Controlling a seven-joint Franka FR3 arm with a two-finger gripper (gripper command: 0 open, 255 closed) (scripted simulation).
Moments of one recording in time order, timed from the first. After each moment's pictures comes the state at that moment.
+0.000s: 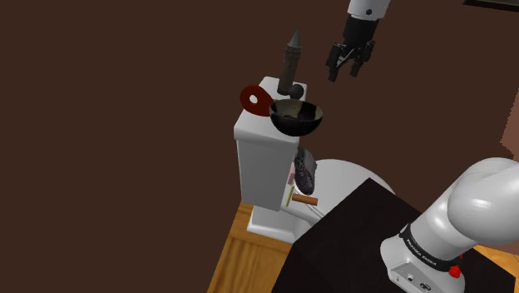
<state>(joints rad) -0.02 -0.42 0.00 -2.12 -0.08 1.72 0.15</state>
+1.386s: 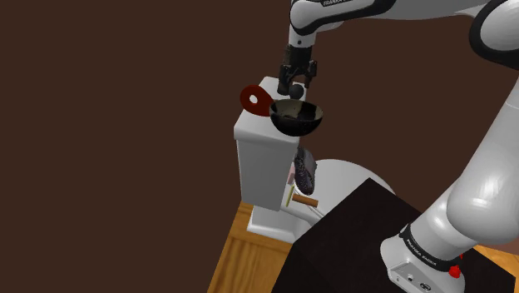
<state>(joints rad) -0.03 0.22 0.00 -1.67 -0.09 1.80 0.22</state>
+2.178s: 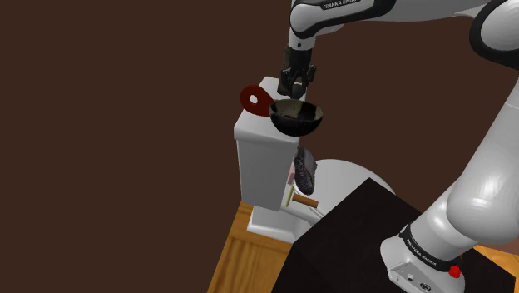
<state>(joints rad) -0.04 0.21 0.00 -1.70 -0.09 1.82 0.22</state>
